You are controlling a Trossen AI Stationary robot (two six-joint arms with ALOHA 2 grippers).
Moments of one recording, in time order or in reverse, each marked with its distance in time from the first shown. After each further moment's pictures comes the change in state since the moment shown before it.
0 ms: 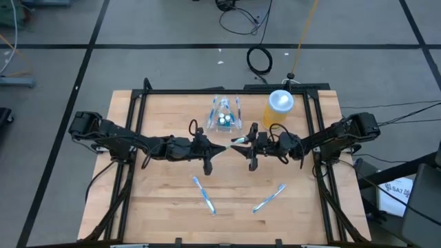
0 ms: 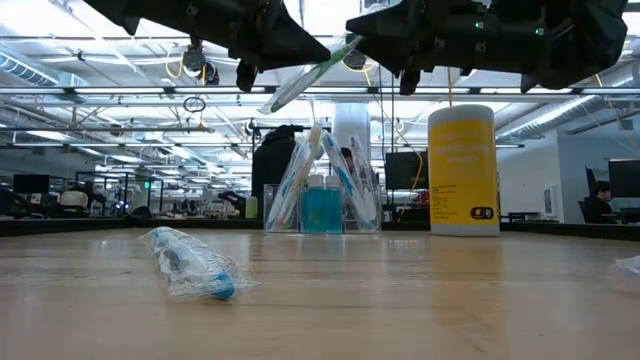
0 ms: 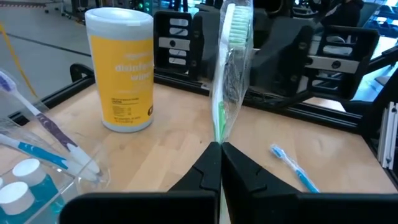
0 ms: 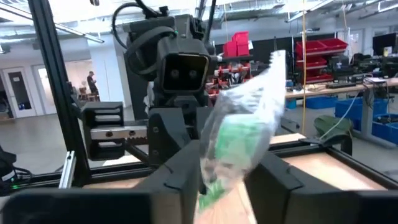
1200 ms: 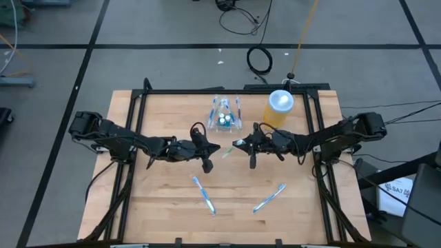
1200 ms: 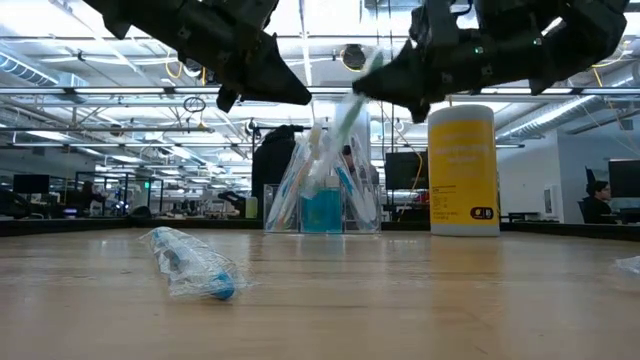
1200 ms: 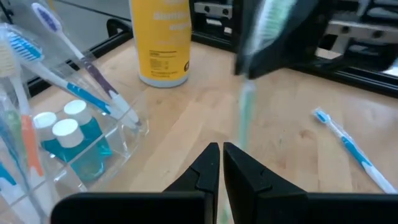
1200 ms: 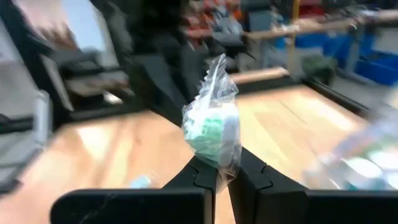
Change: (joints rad) left arm 0.002 0.001 0.000 -0.205 -0.095 -0.088; right arm -0.049 -0.081 -0.001 -0.353 -0.017 0.055
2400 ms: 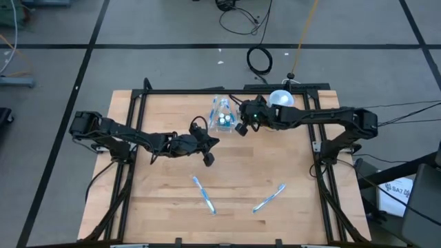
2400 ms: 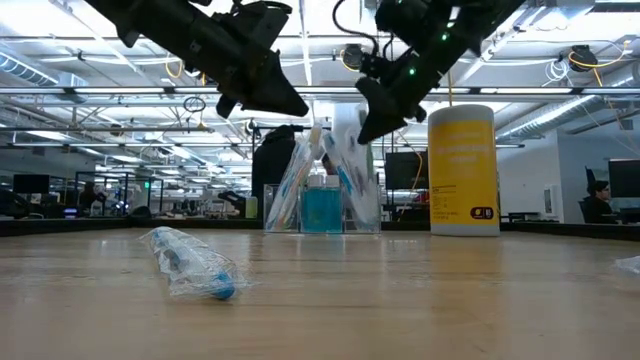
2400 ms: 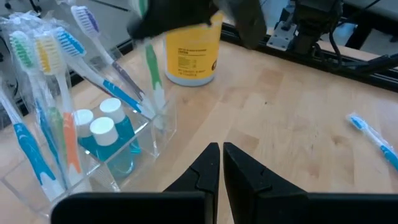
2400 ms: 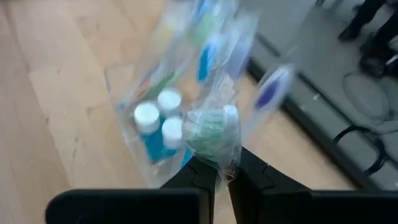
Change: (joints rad) left arm 0.066 0.000 0.000 -0.026 -0.012 0.002; right arm -0.291 0.066 0.500 -1.036 0.217 -0.021
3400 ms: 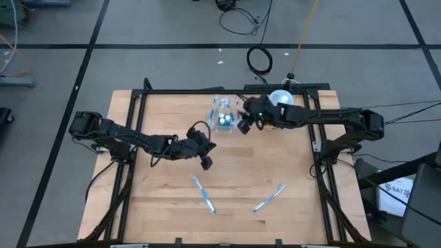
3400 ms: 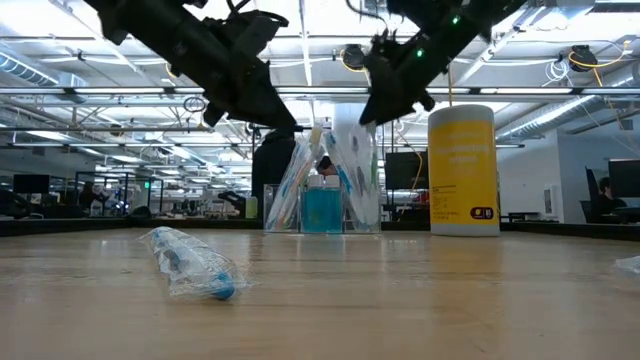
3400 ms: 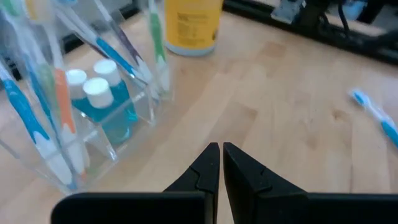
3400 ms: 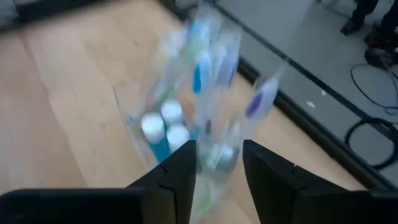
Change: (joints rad) left arm -0.032 0.000 0.000 -0.111 0.003 -0.092; right arm 0.001 -0.059 -0.002 -0.034 -0.017 0.089
